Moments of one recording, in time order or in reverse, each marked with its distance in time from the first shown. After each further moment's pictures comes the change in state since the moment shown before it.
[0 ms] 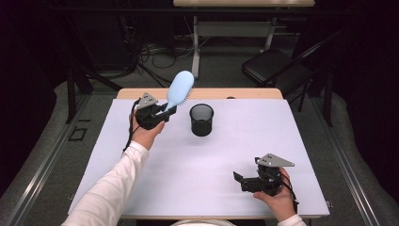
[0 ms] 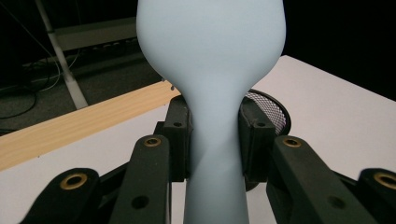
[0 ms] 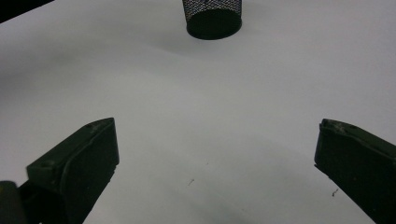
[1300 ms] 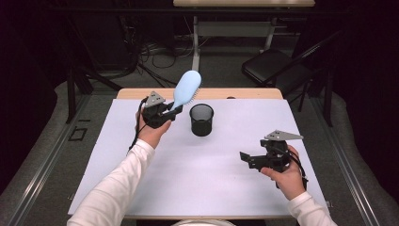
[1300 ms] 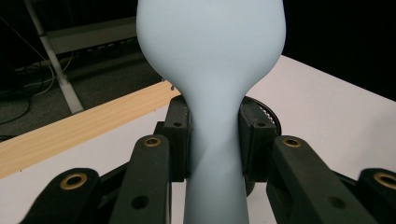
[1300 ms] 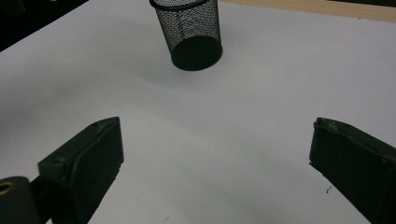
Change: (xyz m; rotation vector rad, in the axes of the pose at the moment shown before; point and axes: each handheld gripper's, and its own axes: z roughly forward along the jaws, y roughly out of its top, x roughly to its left) left arm -0.011 0.006 0.012 0.010 -0.012 0.022; right arm -0.031 0.063 -0.007 0.049 0.015 0.044
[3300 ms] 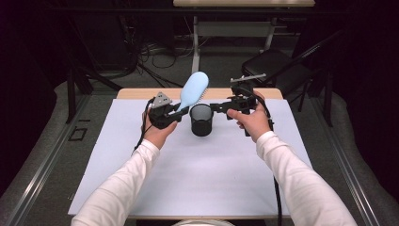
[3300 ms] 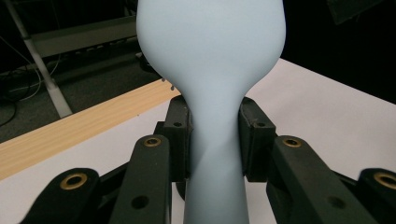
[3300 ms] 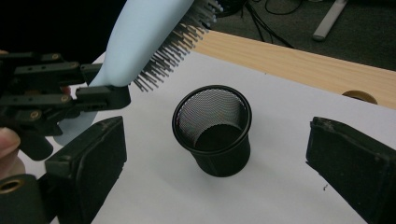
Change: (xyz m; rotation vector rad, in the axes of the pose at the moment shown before) left arm -0.014 0.003 0.011 0.003 -0.039 0.020; right arm 0.018 0.154 0.078 0.057 0.047 0.052
